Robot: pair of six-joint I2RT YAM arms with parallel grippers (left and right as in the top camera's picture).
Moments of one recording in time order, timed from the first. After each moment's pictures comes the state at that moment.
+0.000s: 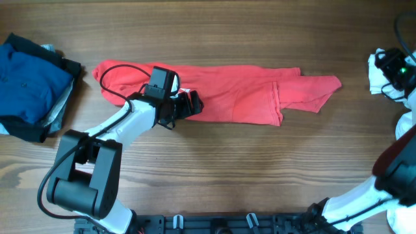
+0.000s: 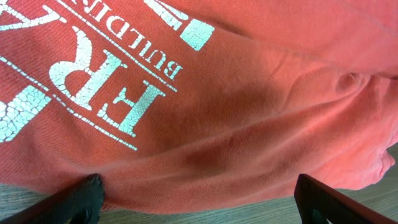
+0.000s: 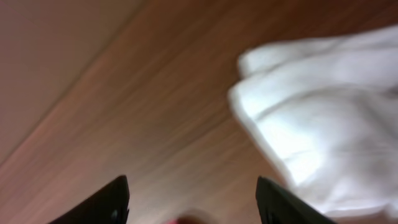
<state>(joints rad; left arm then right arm) -0.31 1.77 0.94 -0.32 0.32 -0.58 -0.61 1.90 1.36 -0.29 -0.38 0.27</state>
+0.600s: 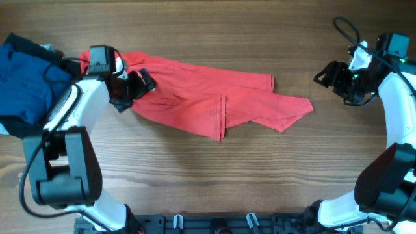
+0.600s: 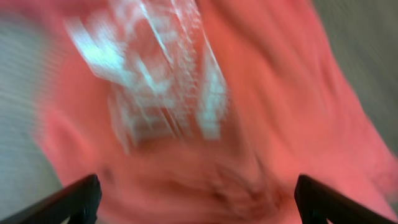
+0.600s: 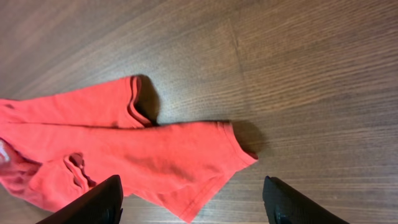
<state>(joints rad) 0.05 1.80 1.16 -0.63 0.38 -0.49 -0.32 1.71 1.37 -0.95 -0.38 0.10</state>
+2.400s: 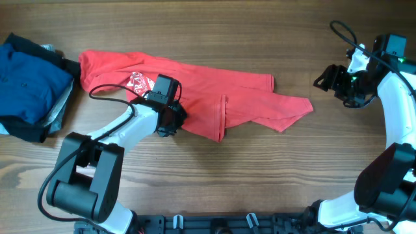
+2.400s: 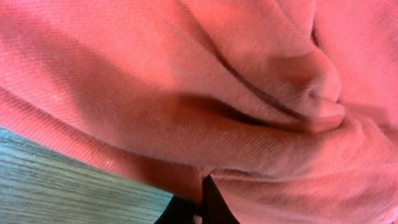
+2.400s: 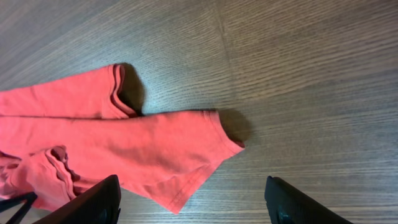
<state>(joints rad) -0.35 1.74 0.90 -0.44 0.13 -0.97 -0.31 1.71 1.37 -0.99 -0.34 0.08</state>
